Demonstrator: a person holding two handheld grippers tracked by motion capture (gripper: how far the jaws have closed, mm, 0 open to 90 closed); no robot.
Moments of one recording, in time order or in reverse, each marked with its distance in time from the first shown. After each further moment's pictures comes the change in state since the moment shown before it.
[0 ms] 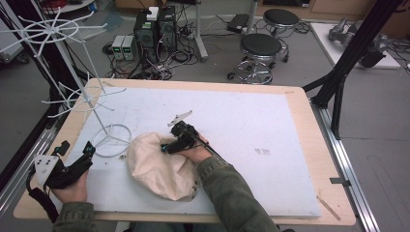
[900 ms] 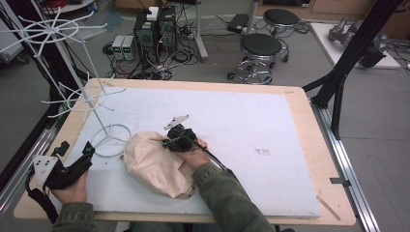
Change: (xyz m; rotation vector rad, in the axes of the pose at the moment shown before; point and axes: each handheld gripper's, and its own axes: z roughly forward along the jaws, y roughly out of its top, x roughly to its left) left arm 0.000 0.000 -0.002 -0.003 0.000 -0.008; right arm 0.024 0.004 -0.012 -0.035 -0.082 -0.015
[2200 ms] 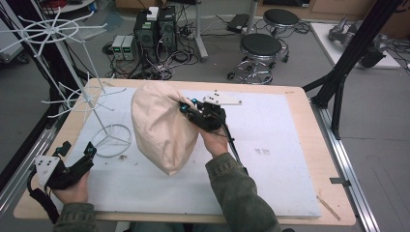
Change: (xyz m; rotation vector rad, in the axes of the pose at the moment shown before) left arm -0.003 -0.001 0.000 0.007 -0.008 0.007; right arm -0.031 0.025 -0.121 -0.588 -0.078 0.166
